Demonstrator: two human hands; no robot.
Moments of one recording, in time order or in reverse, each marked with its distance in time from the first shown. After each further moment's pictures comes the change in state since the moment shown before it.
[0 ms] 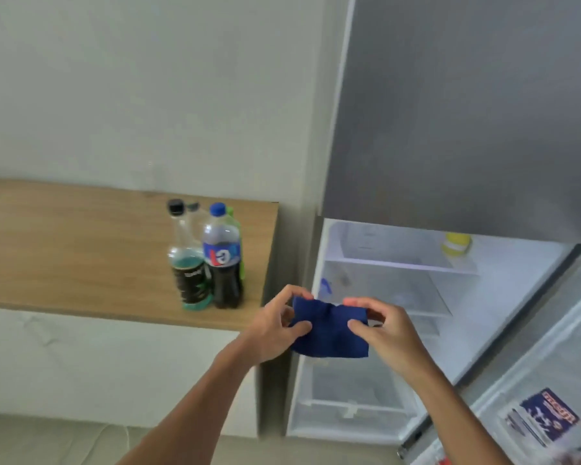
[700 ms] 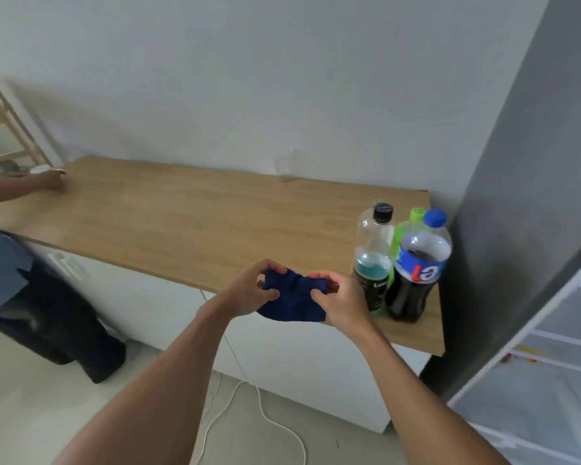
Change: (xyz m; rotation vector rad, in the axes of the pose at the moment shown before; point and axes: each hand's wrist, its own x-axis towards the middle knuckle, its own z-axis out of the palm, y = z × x) left_hand -0.091 -0.144 -0.358 0.206 0.230 -0.343; right_hand 0.104 -0.135 0.399 0.145 -0.254 -0.042
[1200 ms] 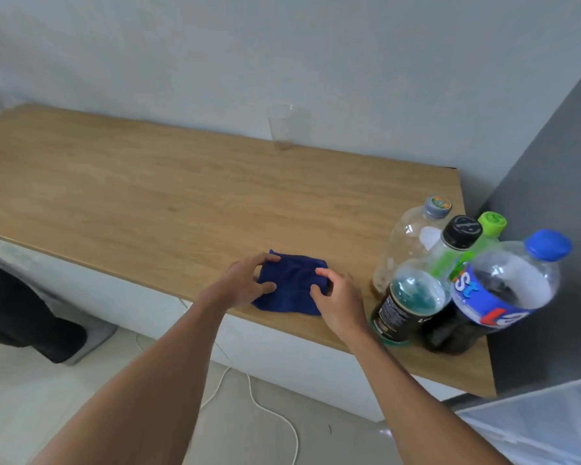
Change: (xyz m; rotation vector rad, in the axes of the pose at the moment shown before) left_hand 0.143 -0.094 0.000 0.154 -0.117 -0.112; right_hand 0.110 0.075 0.059 -0.335 0.045 0.165
